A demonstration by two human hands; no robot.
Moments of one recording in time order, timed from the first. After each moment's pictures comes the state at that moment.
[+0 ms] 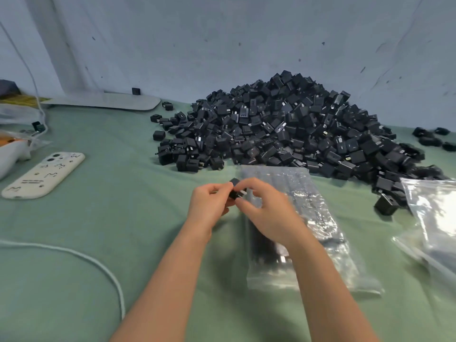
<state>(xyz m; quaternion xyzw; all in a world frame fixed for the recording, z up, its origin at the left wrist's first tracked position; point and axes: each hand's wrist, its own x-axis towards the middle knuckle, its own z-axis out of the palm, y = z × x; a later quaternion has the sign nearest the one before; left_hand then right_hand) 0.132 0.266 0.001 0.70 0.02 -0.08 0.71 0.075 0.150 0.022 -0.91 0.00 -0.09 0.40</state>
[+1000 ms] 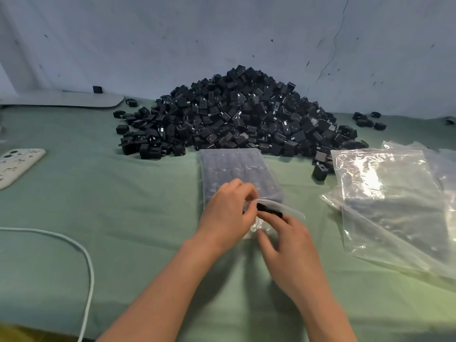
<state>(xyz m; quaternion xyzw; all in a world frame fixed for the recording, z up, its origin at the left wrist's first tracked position) 0.020 0.212 0.003 0.85 -0.38 0.11 0.36 -0.082 0.116 -0.018 -0.92 0.15 -0.21 0.28</state>
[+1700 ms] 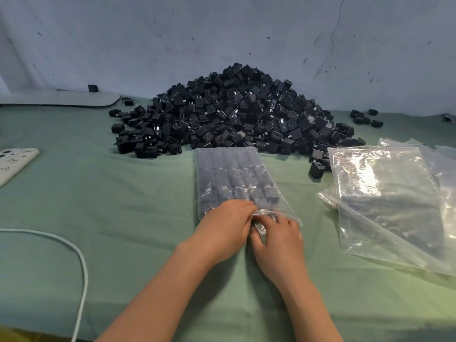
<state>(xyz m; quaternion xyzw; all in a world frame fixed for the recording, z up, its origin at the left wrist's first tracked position) 0.020 0.214 -0.012 0.88 -0.43 -0.01 0.21 -0.061 0.112 -0.038 -0.94 0.22 -0.17 0.20</state>
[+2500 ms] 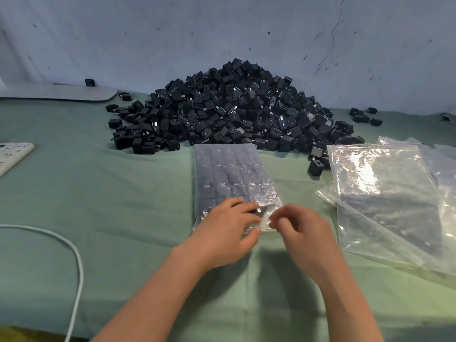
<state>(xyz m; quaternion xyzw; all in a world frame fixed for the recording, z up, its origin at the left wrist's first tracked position) 0.012 0.219 -0.022 0.85 -0.48 0.04 0.21 -0.085 0.083 -0.001 -0.90 0.17 -0.20 0.35</state>
